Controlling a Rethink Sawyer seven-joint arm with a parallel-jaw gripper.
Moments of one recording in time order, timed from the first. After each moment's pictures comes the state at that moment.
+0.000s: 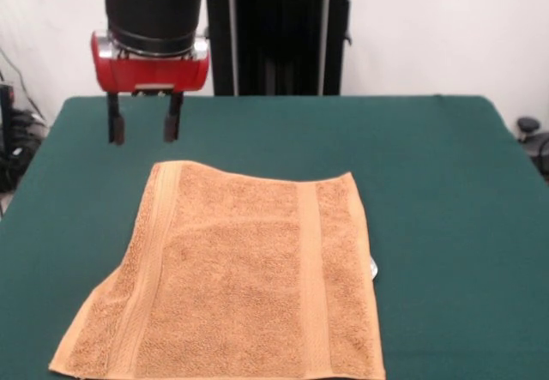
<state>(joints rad) -0.32 -0.62 -0.07 1.40 -0.20 0.79 1.20</state>
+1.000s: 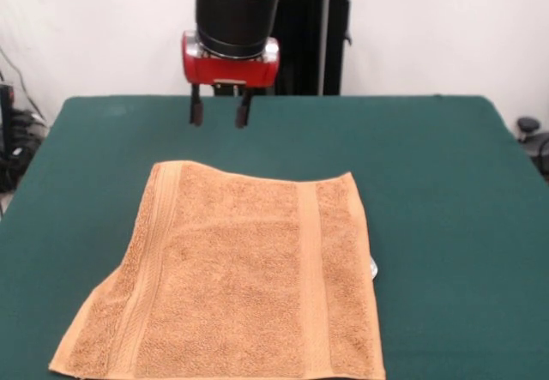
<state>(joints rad) -0.19 -0.62 -0.16 1.61 -0.11 0.68 1.40</state>
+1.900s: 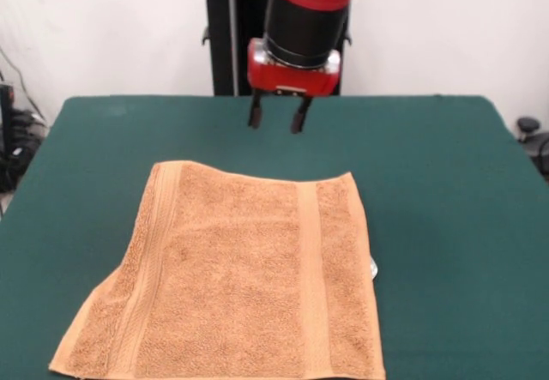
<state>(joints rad) -0.03 -0.57 -0.22 1.65 -0.04 0.63 1.58</state>
